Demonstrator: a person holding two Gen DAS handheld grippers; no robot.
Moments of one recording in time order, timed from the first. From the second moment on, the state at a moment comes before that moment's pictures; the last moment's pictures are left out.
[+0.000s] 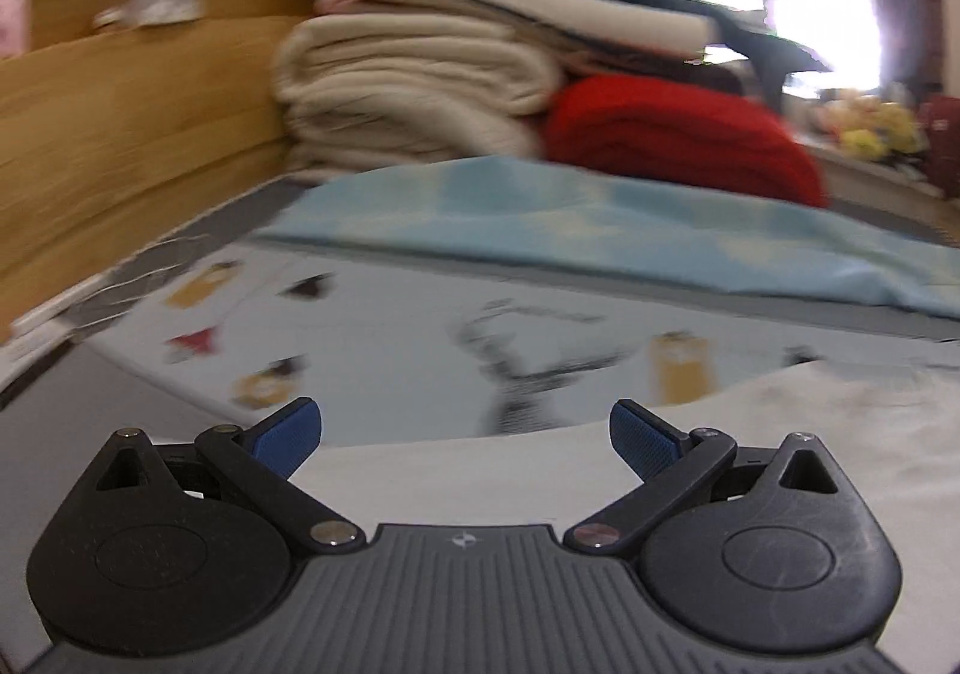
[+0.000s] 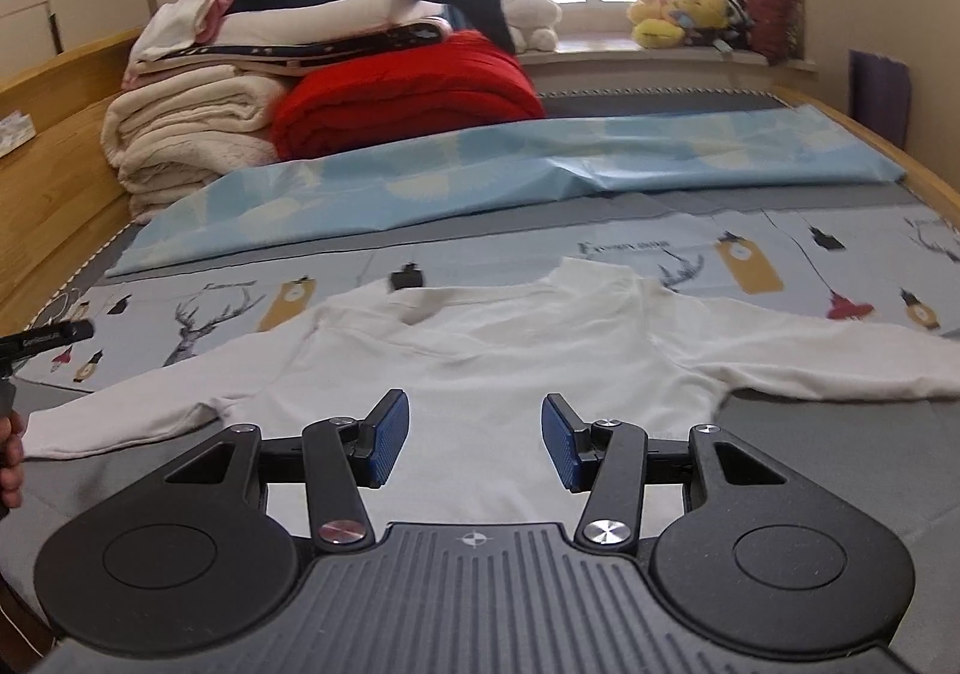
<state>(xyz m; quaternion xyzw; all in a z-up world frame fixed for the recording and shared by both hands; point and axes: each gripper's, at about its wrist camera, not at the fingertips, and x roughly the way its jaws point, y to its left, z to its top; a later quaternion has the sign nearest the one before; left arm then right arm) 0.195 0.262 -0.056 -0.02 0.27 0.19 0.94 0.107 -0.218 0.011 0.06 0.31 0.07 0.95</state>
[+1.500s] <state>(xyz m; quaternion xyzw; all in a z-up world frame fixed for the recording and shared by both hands) 0.293 0.148 -0.016 -0.25 0.30 0.08 0.91 0.221 -0.240 -0.015 0.05 0.35 0.01 0.93</state>
